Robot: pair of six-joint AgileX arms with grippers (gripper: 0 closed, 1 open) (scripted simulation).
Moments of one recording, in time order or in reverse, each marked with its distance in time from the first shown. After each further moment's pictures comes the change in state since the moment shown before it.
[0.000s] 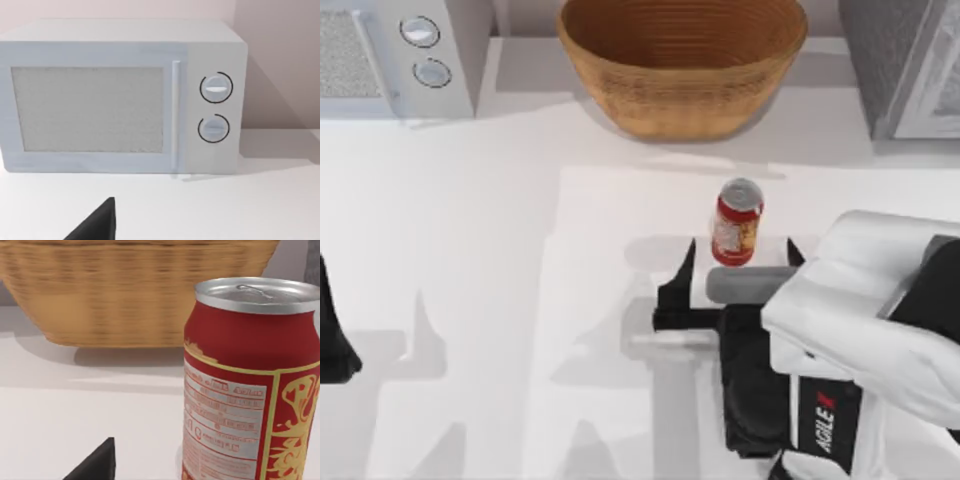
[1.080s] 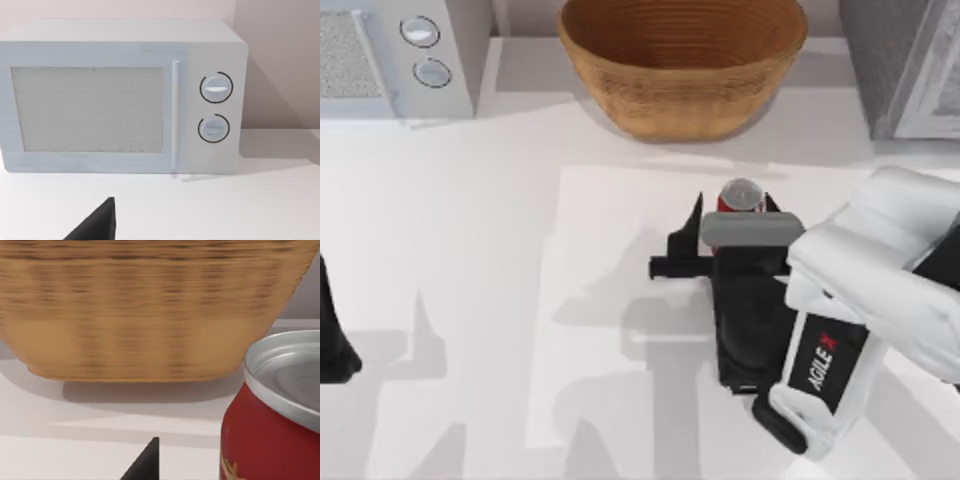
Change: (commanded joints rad) left arm 0.000 0.000 0.000 0.000 0.000 0.000; right arm -0.125 0.024 0.171 -0.144 -0.129 -0.002
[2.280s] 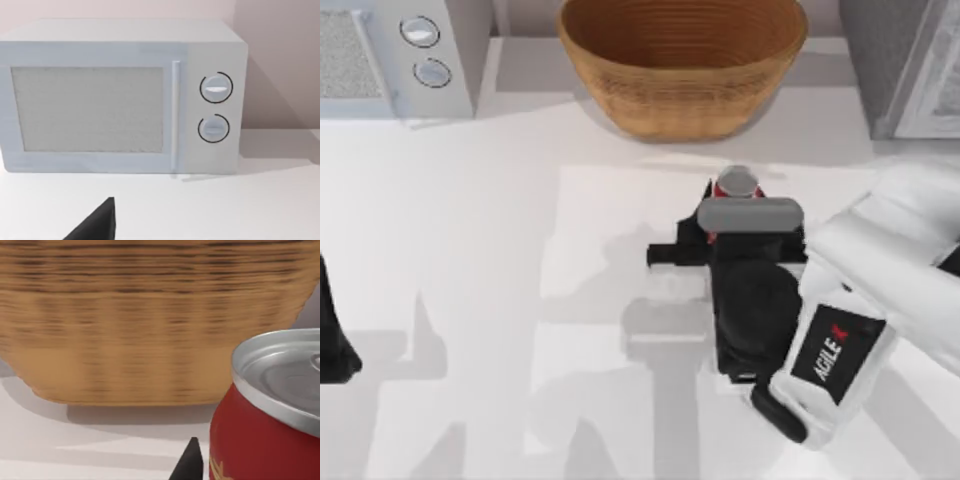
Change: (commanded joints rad) left arm 0.000 0.000 0.000 0.000 0.000 0.000; right arm 0.002 -0.067 -0.006 -0.062 -0.002 0.004
